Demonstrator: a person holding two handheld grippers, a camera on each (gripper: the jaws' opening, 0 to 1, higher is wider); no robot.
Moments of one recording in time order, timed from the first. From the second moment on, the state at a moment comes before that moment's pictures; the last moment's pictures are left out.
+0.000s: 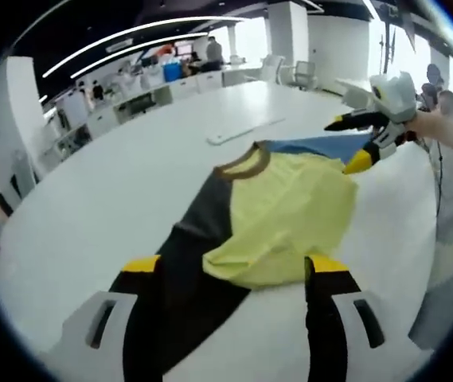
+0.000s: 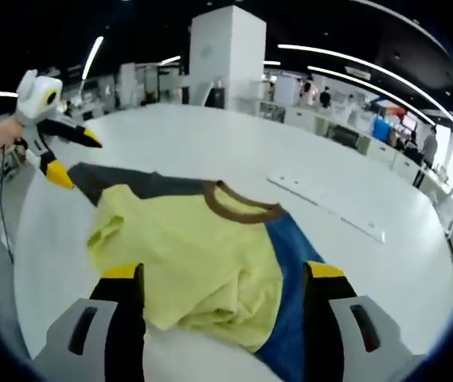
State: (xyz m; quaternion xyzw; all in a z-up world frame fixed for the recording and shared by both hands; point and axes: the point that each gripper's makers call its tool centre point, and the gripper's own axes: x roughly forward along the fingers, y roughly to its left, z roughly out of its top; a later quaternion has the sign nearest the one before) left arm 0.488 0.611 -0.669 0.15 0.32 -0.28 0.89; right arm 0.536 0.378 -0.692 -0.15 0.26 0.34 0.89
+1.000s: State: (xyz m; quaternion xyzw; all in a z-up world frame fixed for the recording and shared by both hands) left arm 0.452 0.582 -0.637 0.17 0.30 -0.34 0.88; right arm 0.495 0.389 -0.663 -0.16 0.24 0.37 0.88
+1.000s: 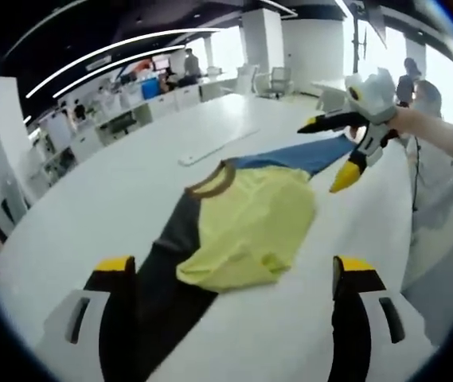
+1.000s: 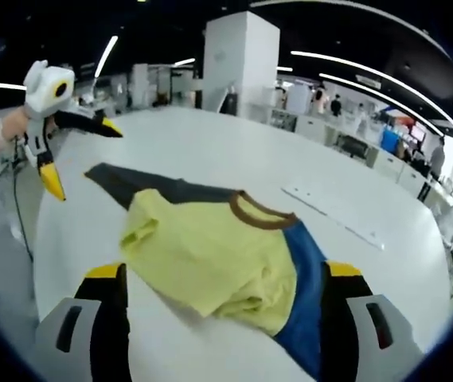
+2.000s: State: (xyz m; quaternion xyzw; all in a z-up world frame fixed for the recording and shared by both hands) left arm 0.416 0.574 -0.620 0.16 0.29 -0.34 0.88; right arm 0.443 0.381 -0.639 -0.16 0.23 0.37 0.88
